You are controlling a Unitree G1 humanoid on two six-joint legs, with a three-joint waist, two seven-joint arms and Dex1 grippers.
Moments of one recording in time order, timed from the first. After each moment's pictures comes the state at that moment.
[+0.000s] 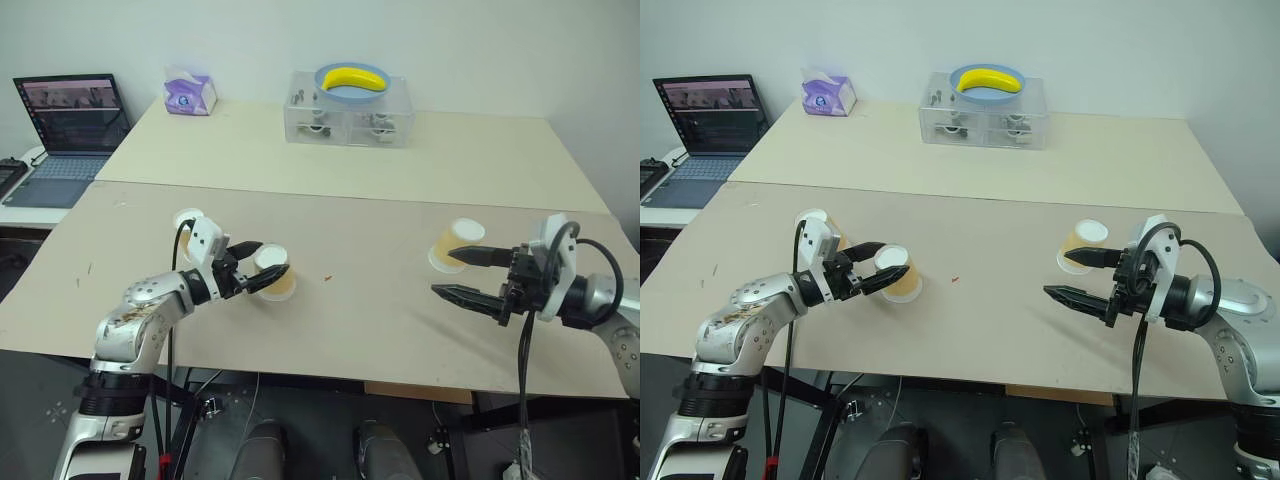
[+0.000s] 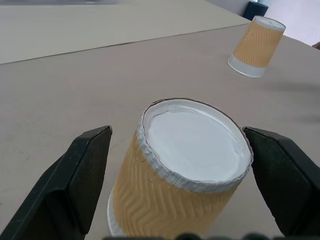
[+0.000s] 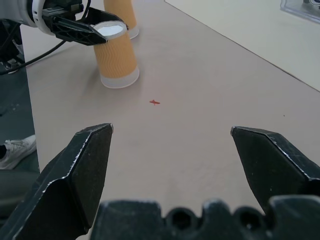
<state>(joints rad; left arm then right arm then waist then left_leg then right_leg) -0.37 0.54 0.07 -0.06 -0.51 0.55 -0.79 -0.19 -0.86 -0.26 -0.24 0.65 0.53 1.06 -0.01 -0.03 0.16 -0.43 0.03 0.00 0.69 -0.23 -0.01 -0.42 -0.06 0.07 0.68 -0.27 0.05</state>
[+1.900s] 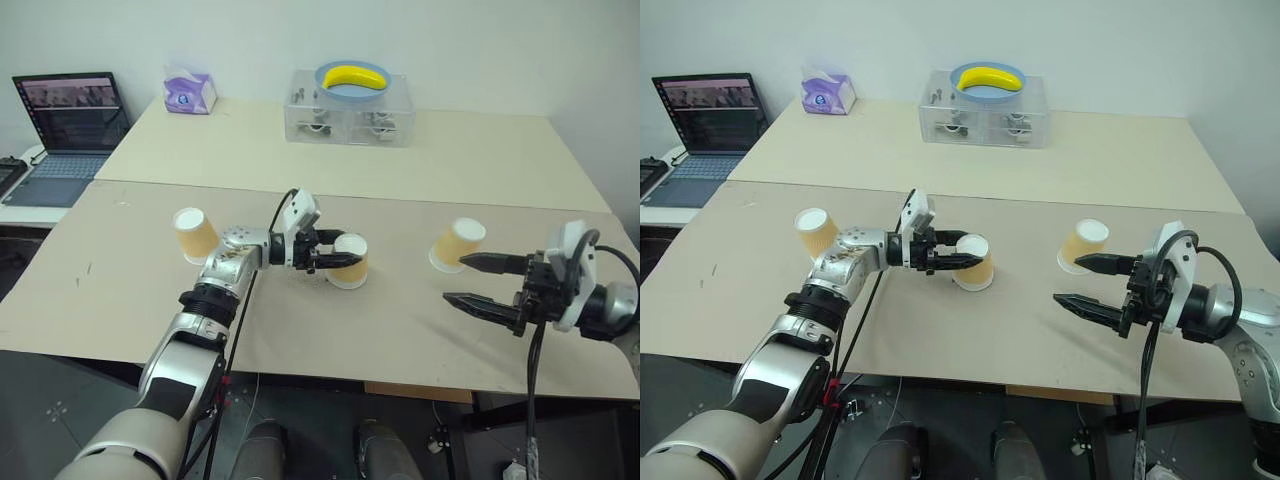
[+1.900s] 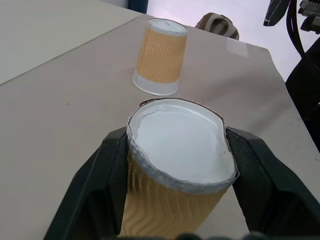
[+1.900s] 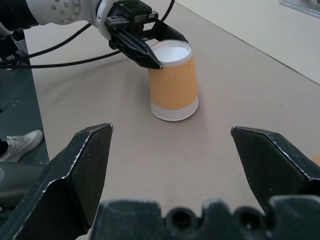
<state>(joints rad) -0.90 0.25 -0.15 0.69 -0.27 0.24 -1.20 -0.10 -0.89 -0.33 -0.30 0.69 0.54 1.08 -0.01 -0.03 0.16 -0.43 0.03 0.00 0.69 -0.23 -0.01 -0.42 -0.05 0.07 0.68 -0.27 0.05</state>
